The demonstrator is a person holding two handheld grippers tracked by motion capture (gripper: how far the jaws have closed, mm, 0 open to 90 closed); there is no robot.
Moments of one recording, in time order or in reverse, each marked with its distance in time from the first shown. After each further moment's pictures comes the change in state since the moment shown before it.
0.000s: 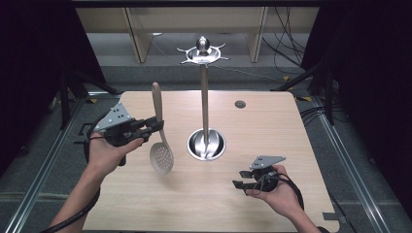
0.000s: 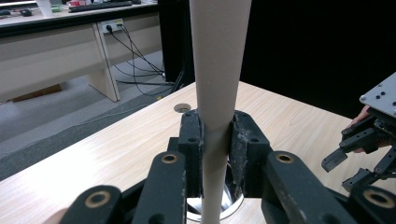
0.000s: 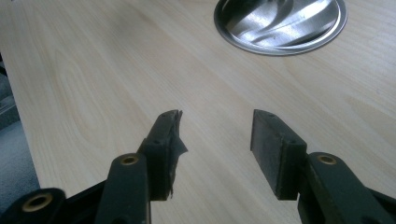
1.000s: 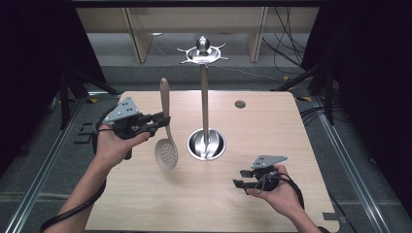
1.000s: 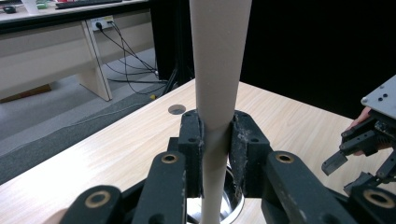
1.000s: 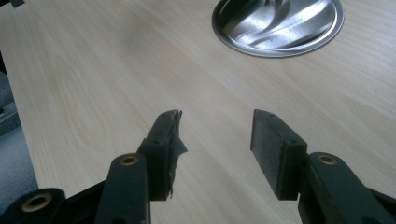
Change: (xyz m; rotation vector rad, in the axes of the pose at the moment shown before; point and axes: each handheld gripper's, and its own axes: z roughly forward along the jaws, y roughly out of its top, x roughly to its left) left arm 0.006 0.008 0.020 0.015 -0.035 0.001; right arm -0.003 -0.002 0.000 -0.020 0.007 0.014
